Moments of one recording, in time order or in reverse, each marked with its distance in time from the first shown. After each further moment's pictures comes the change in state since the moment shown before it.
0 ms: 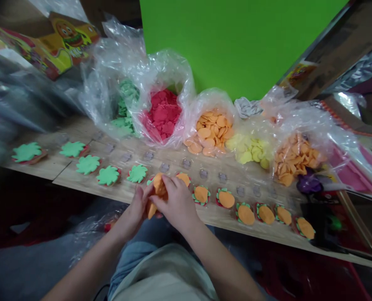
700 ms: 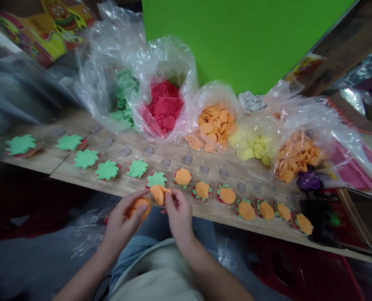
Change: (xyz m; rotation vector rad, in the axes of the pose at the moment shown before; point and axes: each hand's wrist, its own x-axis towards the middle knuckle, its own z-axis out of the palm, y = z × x) left_hand -0.025 -0.018 -0.027 0.565 0.348 0.309; right_hand -0.038 0.001 0.039 0.870 0.138 0.576
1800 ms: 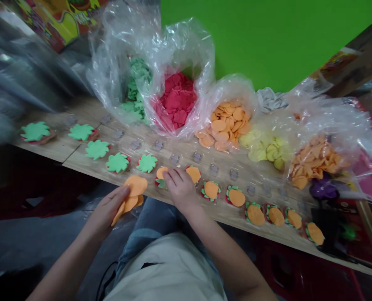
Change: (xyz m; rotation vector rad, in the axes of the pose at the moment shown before) left_hand 0.014 -0.002 -0.053 -0.413 0.095 -0.521; right_hand 0.067 0.014 -0.011 -1.243 -0.216 -0.982
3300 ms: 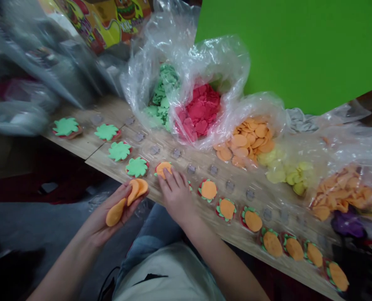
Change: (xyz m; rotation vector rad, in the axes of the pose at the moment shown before) left_hand 0.004 0.030 -0.026 -0.491 -0.023 -0.092; right_hand 0.048 -0.050 0.011 0.214 -0.046 -0.013
